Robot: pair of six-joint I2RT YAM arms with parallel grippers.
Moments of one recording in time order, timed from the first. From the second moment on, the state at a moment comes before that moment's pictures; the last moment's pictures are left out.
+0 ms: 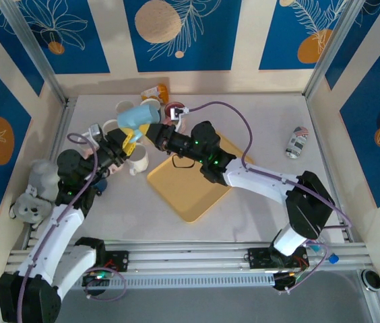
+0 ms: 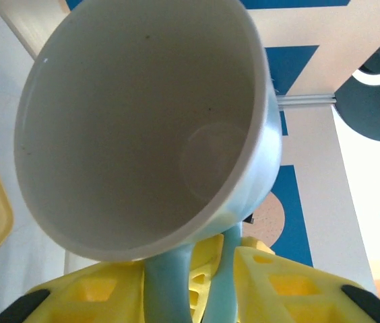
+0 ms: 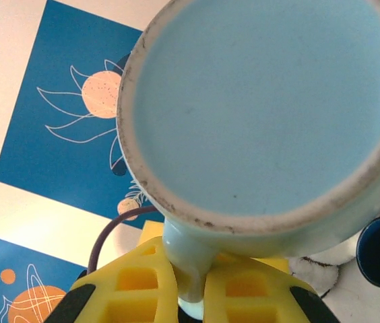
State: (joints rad) left arm -0.16 0.85 0.60 0.41 0.65 -1.63; right arm 0.88 1.60 1.16 0.58 -0.30 1.29
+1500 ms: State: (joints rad) left arm -0.16 0.62 0.84 -0.75 0.53 -0.20; right arm 0.69 1.22 1.09 -0.44 -0.15 0.65
